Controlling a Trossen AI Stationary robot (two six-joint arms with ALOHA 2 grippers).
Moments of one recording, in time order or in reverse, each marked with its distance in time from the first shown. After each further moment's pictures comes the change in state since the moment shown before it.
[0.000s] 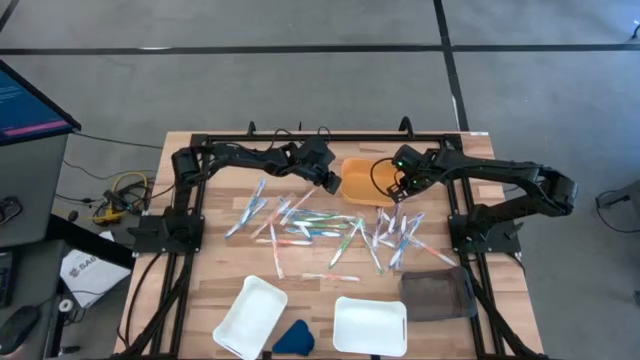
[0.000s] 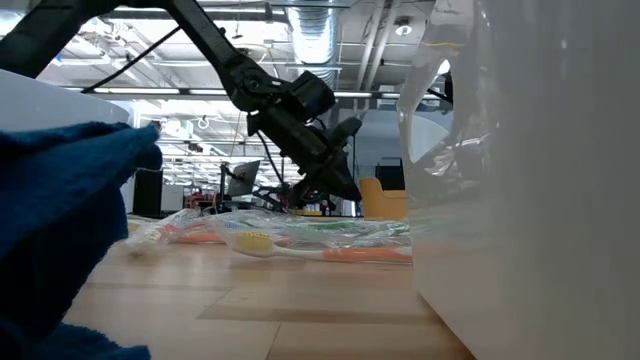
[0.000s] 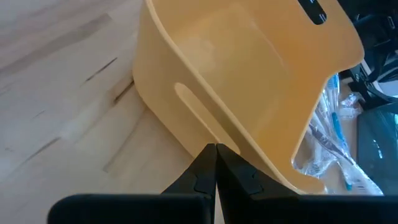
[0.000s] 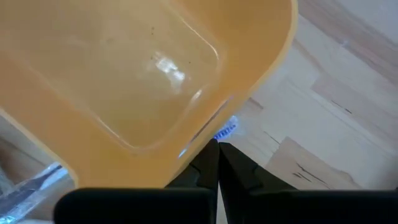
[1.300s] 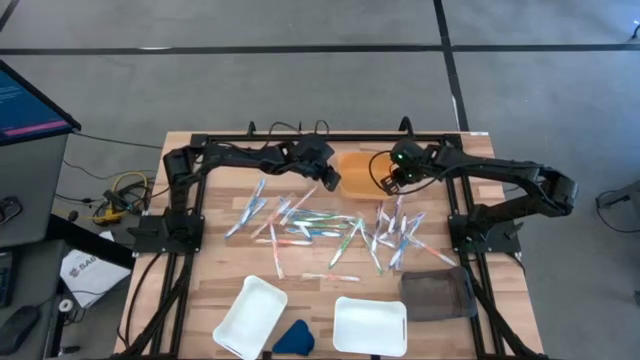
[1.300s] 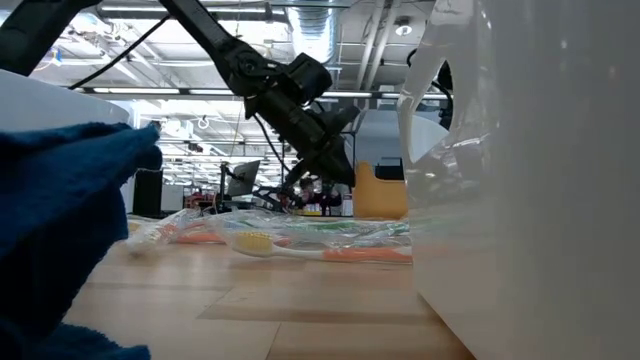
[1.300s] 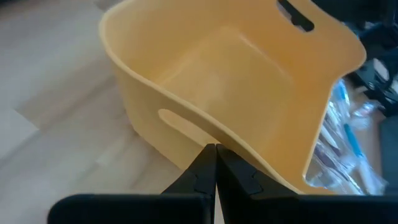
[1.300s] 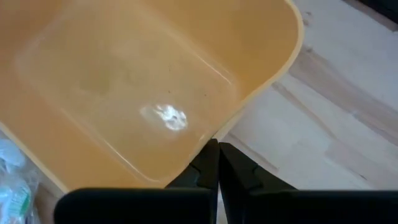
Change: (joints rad) left arm -0.017 -0.076 0.000 -0.022 -0.134 0.092; right arm -0.017 0.000 0.007 0.189 -0.020 -0.052
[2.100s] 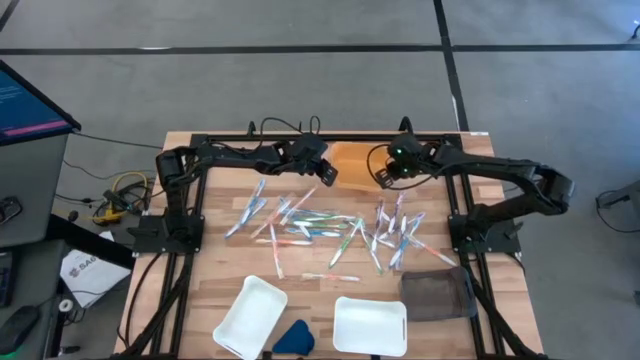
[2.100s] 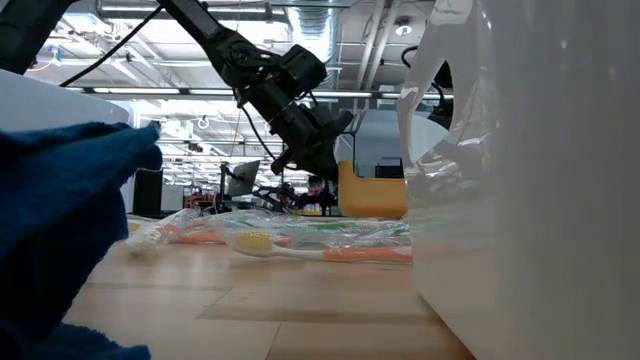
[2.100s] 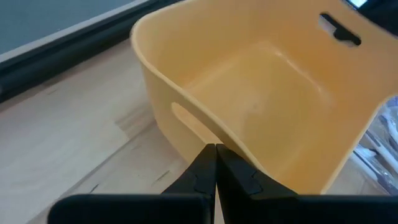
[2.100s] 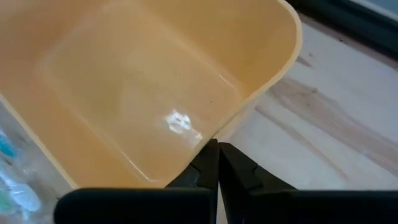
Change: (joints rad) left arm -0.006 -0.057 -0.033 -0.035 -0.241 0.025; right arm -0.031 0.037 0.002 0.137 -0.003 0.000
